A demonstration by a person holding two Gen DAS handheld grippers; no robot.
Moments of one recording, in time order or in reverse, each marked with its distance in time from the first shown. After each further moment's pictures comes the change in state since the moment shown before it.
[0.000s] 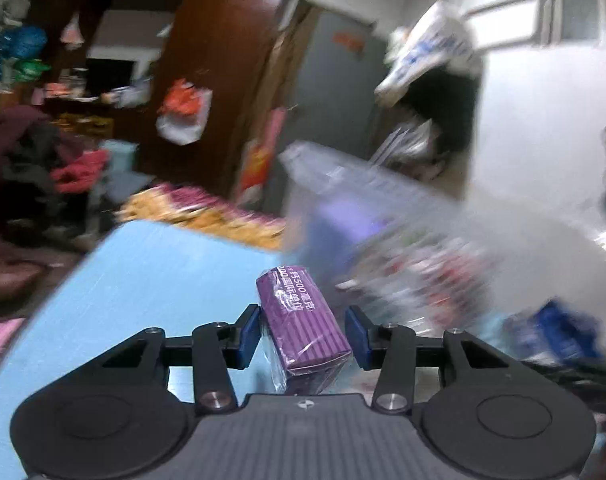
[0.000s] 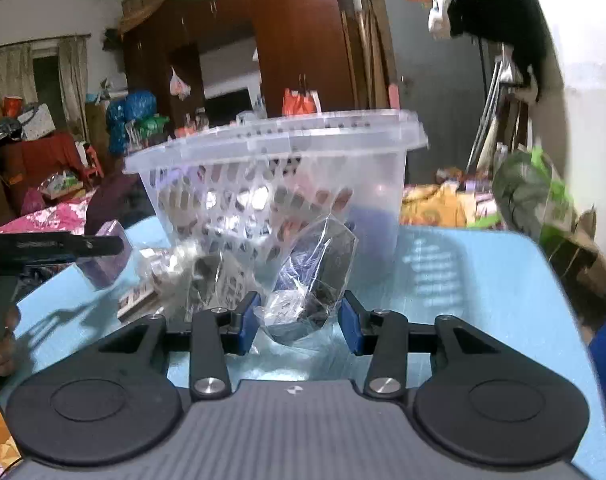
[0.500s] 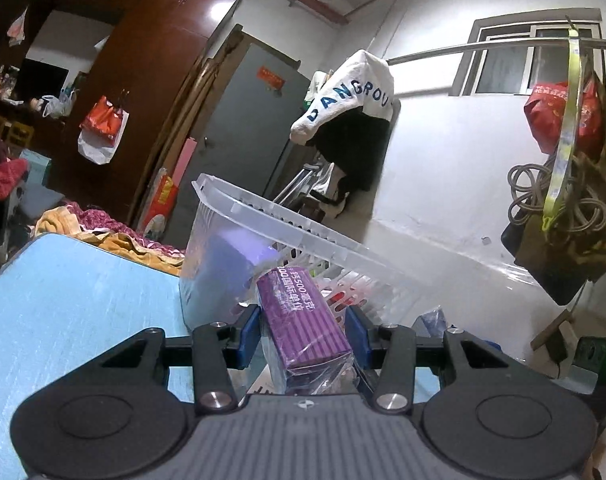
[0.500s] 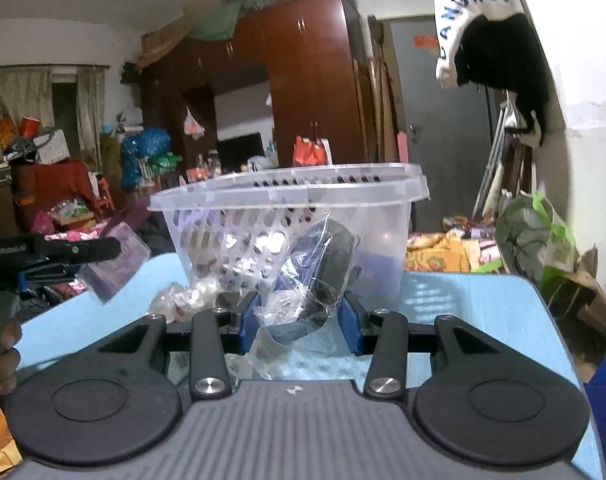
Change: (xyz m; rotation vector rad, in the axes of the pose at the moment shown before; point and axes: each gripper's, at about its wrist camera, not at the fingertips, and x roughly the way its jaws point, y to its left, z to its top) left arm -0.015 -0.003 -0.014 -0.022 -0.100 -0.274; right arm -0.018 0.005 -0.003 -0.034 -0.148 0.029
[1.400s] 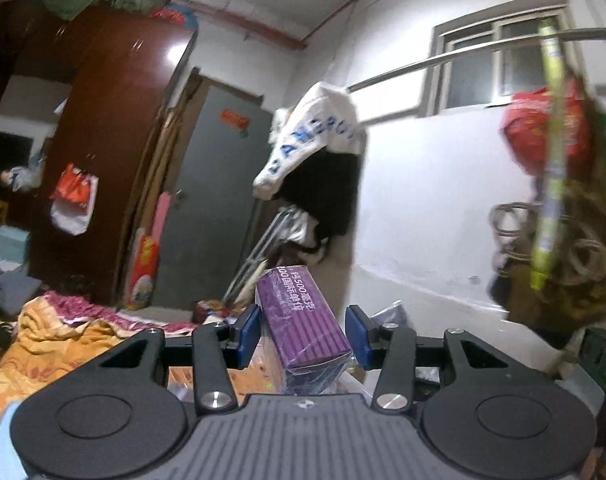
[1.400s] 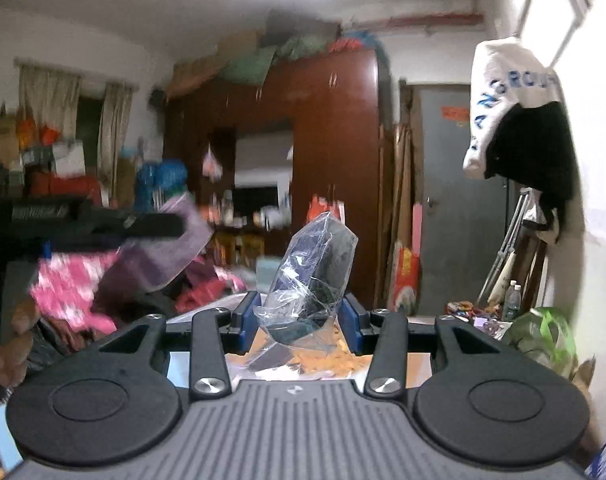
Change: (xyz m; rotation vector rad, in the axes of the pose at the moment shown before) left arm 0.056 -0.075 0.142 0.147 -0.061 0.005; right arm 0.033 0.018 0.132 -0.160 -0.108 0.001
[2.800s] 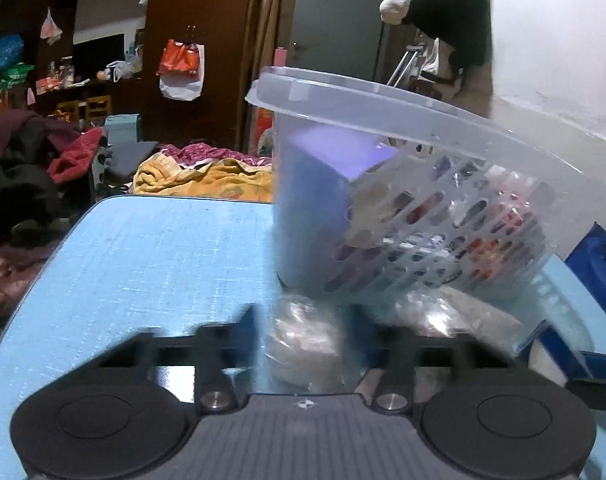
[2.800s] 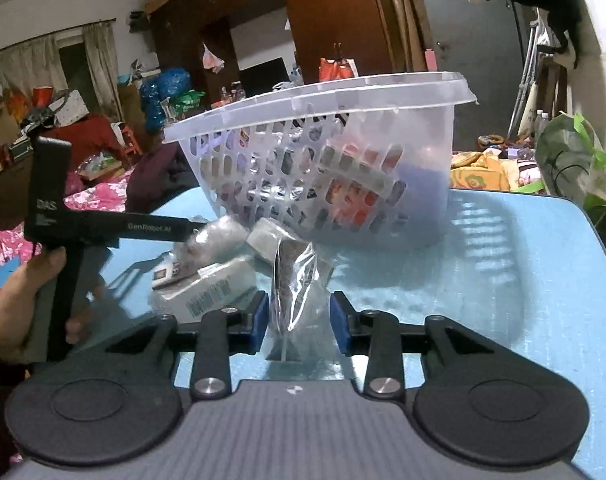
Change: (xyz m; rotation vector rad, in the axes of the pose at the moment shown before) left arm 0.020 0.057 -0.140 0.023 0.441 0.402; right arm -0.006 -0.016 -0.136 0.236 0.366 0.134
